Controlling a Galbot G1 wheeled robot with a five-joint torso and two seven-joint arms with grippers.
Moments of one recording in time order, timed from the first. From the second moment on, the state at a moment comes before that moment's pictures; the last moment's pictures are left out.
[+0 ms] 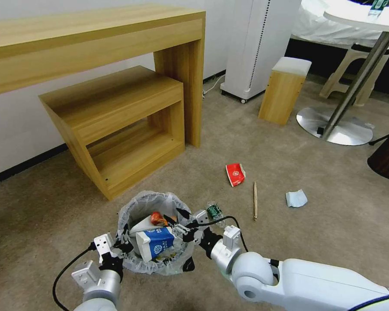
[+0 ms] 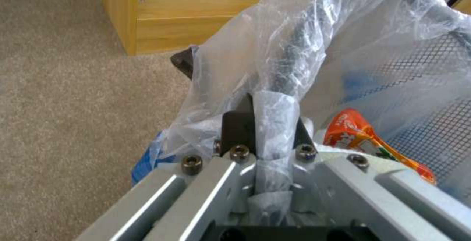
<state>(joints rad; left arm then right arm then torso) 1.72 -1.54 -0.55 -2.22 -0.43 0.28 -0.18 -0.39 0.70 -0.93 1.94 0.94 0.34 0.15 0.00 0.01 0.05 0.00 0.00</state>
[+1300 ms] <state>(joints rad) 1.71 -1.54 -0.56 -2.19 -0.44 0.27 -0.18 -0.50 0.80 -0.92 1.96 0.99 0.20 0.41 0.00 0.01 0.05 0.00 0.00</state>
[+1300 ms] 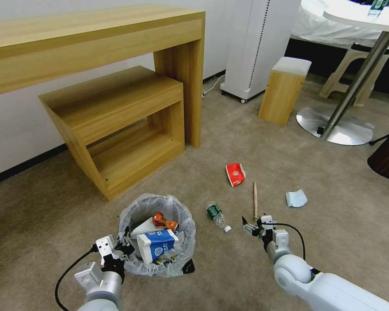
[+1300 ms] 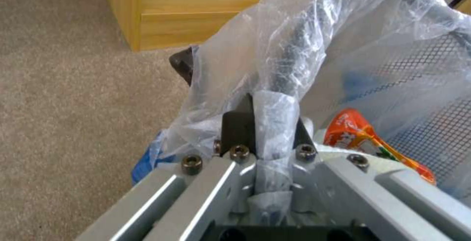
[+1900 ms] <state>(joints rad) 1.71 -1.54 -0.55 -2.18 -0.43 0.27 -0.18 -0.64 0.78 -0.60 2.00 0.90 0.23 0.38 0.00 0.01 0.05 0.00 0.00</state>
